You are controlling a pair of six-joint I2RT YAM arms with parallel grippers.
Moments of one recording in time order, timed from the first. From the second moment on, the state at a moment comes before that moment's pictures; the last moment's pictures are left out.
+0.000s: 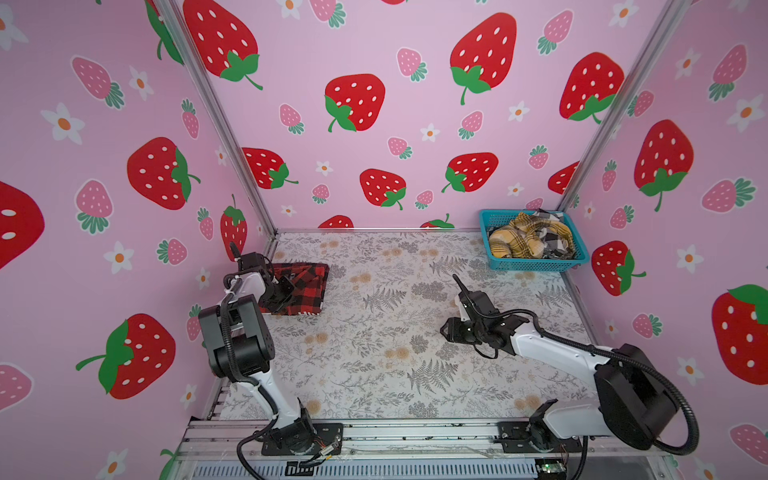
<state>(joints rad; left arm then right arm) 0.39 1.85 1.27 -0.67 0.36 -0.42 0.72 1.38 0.72 -0.27 -0.15 0.65</state>
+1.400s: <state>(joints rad) -0.13 1.14 1.02 -0.52 0.12 -0.42 0.68 0.97 0.73 -0.20 0.46 0.40</state>
